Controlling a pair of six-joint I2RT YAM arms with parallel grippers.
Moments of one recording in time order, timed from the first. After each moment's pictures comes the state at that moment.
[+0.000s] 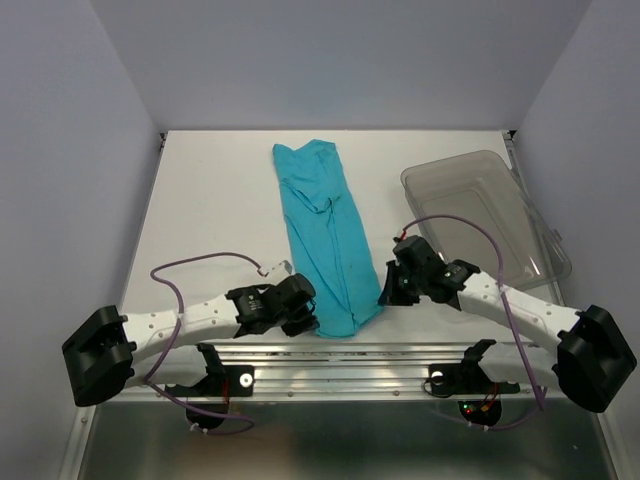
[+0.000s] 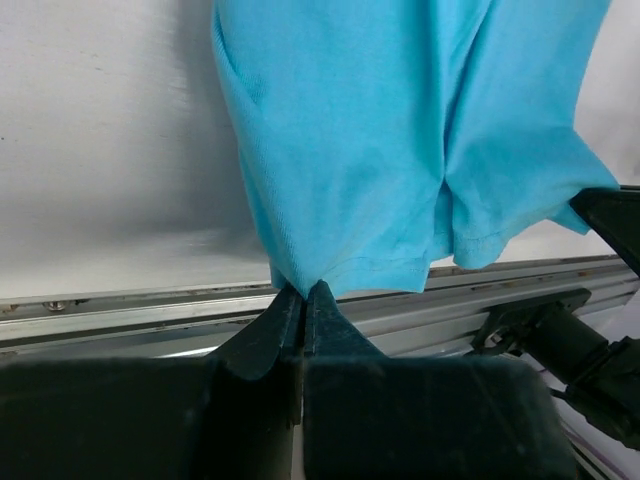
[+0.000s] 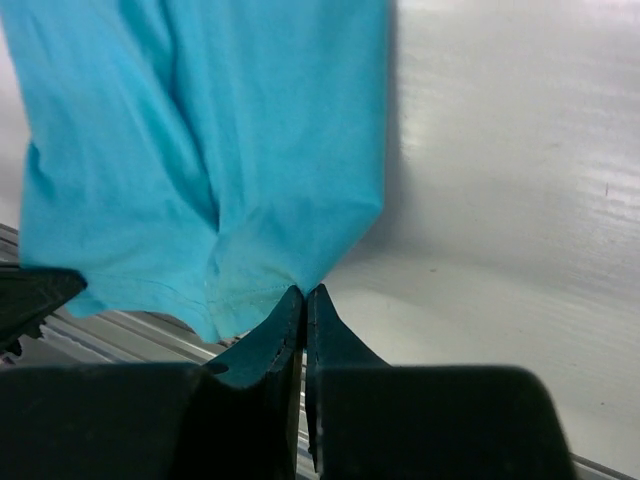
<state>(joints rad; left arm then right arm) -1.08 1.12 0.56 -0.45 -0.14 -1.44 0.71 1.16 0.64 -0.47 -0.08 0.74</state>
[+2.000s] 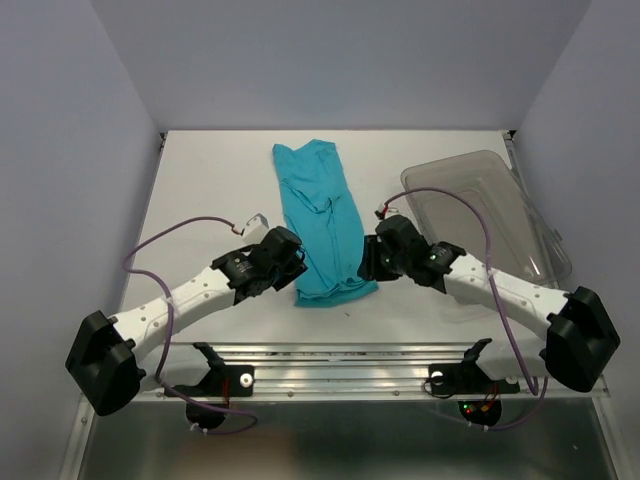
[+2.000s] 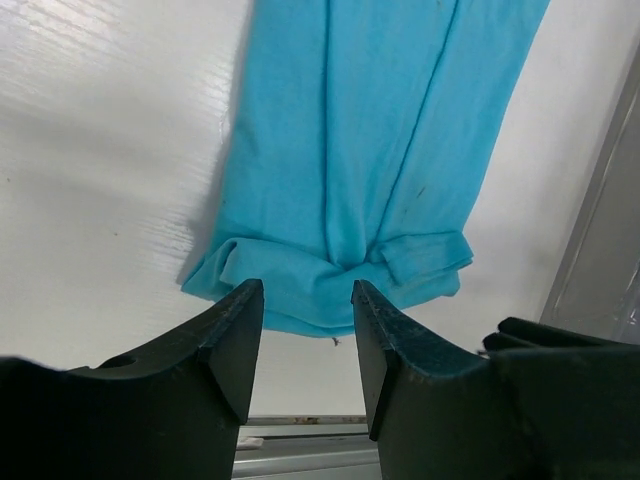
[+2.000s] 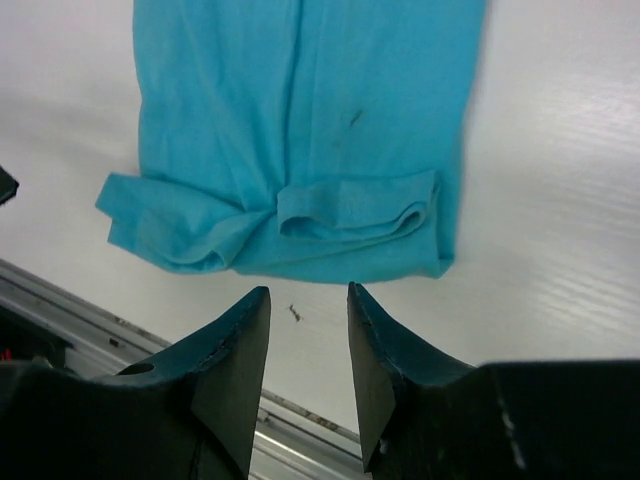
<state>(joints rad) -0.80 1.15 0.80 -0.57 -0.33 -1.28 0.76 1.29 0.87 -0.40 0.05 0.64</state>
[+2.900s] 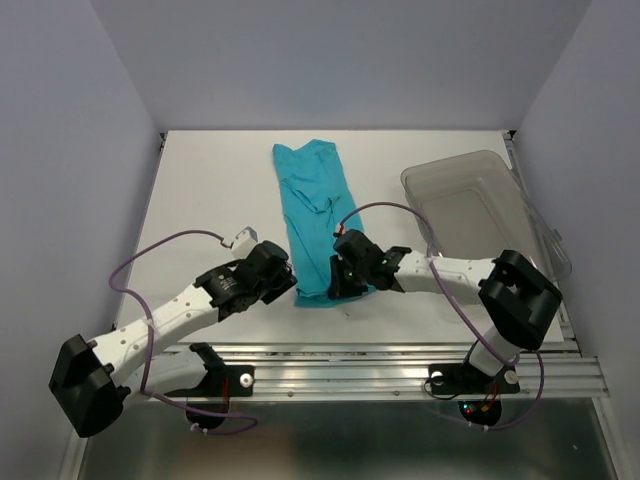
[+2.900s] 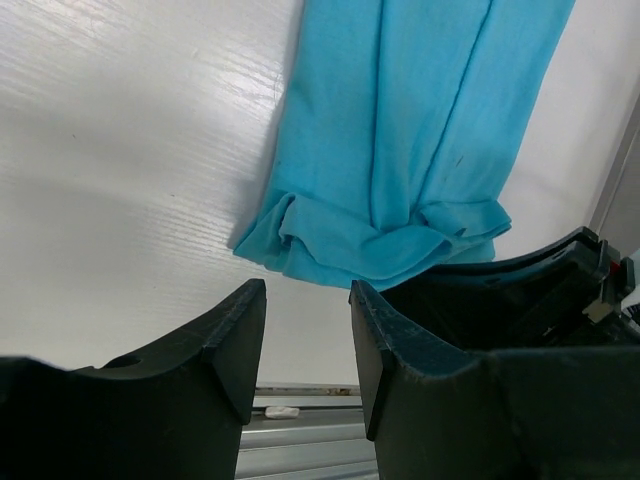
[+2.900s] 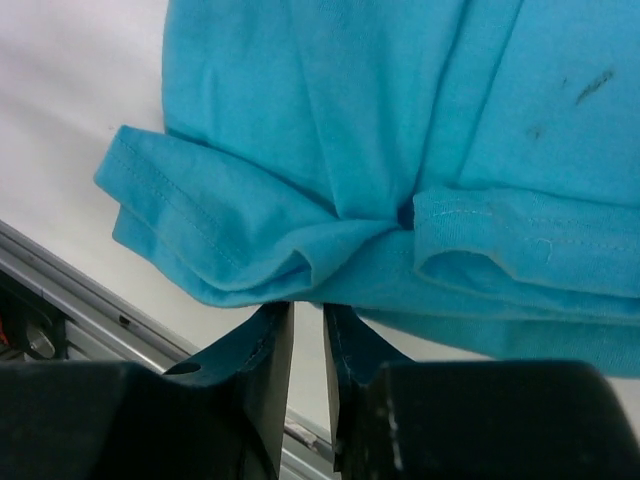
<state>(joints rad) -0.81 1.00 0.69 -0.61 -0.31 -1.29 0.91 1.62 0.93 -0.26 -0.05 0.71</state>
